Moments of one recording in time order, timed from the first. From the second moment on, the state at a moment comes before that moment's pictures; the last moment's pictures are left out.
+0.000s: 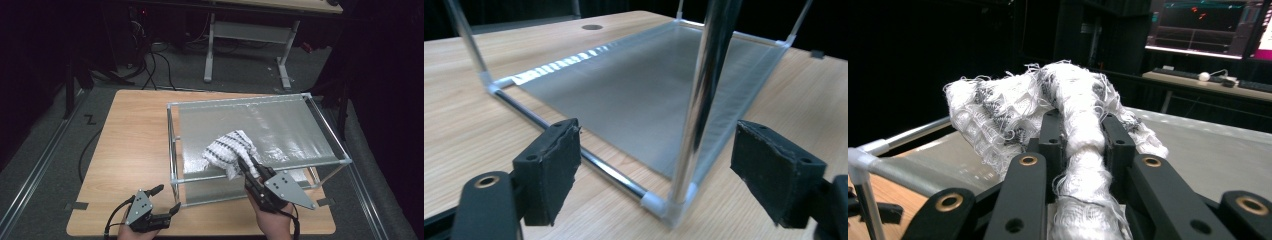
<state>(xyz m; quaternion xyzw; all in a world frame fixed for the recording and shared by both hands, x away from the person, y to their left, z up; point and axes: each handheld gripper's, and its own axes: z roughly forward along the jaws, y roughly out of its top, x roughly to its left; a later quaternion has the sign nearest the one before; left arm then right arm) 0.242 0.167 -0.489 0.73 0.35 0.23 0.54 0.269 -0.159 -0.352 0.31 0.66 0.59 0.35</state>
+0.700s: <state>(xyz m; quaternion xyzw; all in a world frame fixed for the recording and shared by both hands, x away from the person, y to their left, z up) 0.243 0.164 -0.486 0.74 0.33 0.23 0.55 0.280 -0.083 -0.356 0.30 0.71 0.56 0.31</state>
